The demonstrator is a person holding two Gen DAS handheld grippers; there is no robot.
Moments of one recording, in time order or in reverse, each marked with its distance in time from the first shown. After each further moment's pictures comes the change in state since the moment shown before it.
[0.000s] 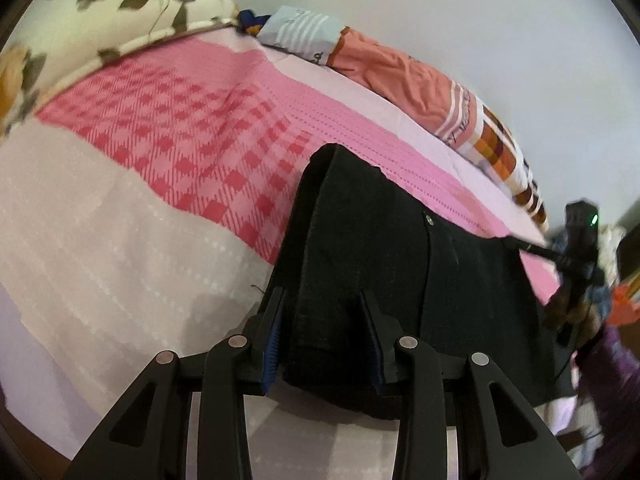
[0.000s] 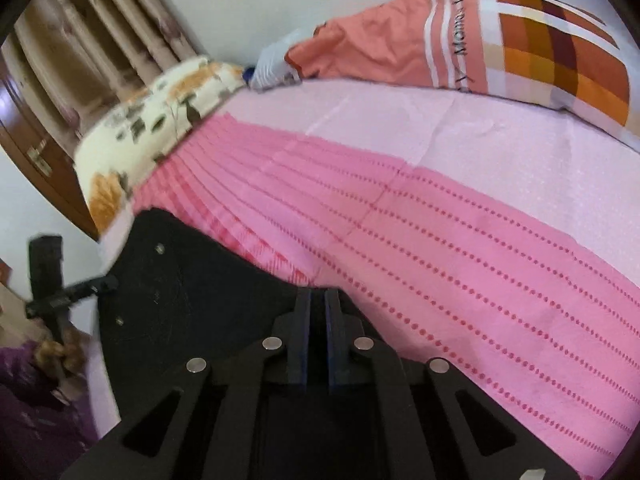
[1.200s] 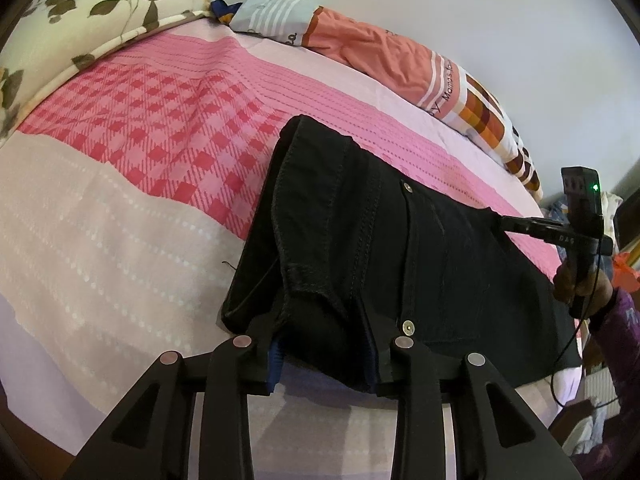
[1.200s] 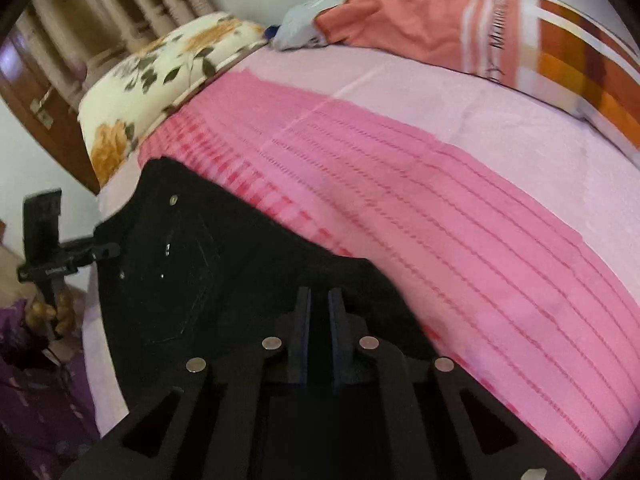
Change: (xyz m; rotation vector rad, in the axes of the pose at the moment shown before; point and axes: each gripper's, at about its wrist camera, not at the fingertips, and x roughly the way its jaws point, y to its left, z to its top) left arm 0.004 -0.012 -0.008 0.054 0.070 -0.028; right arm 0.001 0.021 -0.013 -0.089 0.143 -0.054
